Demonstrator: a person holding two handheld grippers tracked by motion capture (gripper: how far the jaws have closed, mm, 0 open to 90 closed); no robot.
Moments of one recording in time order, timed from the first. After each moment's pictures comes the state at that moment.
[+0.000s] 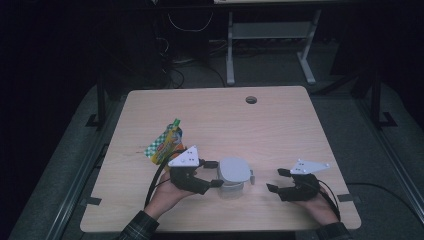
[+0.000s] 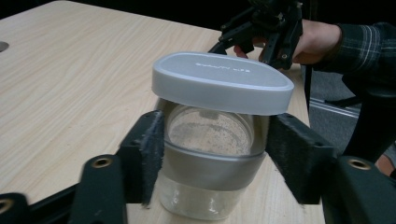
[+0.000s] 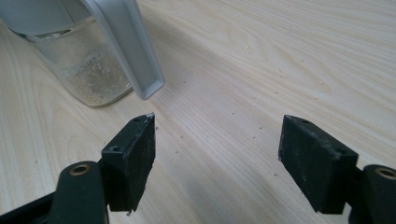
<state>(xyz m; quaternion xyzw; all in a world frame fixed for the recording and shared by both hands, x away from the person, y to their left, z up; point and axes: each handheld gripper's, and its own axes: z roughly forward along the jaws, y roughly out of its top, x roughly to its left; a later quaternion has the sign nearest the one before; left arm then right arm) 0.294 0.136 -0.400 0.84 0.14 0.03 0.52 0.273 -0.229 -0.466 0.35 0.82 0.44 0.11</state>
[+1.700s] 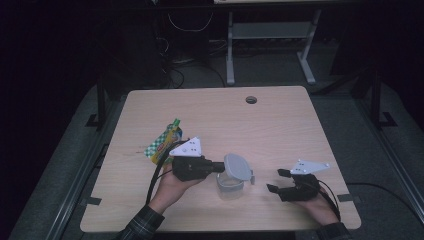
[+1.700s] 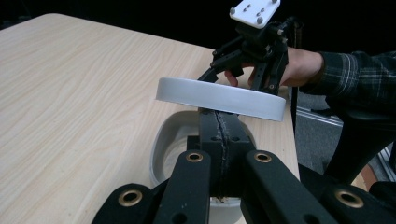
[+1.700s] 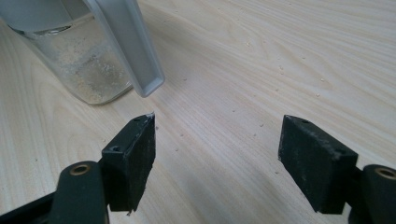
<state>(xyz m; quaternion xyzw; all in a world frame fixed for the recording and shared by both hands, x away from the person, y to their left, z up) 0.303 0.125 -0.375 0.83 0.13 0.00 0.53 0.273 -0.230 -0.467 0.35 0.82 0.44 0.11</state>
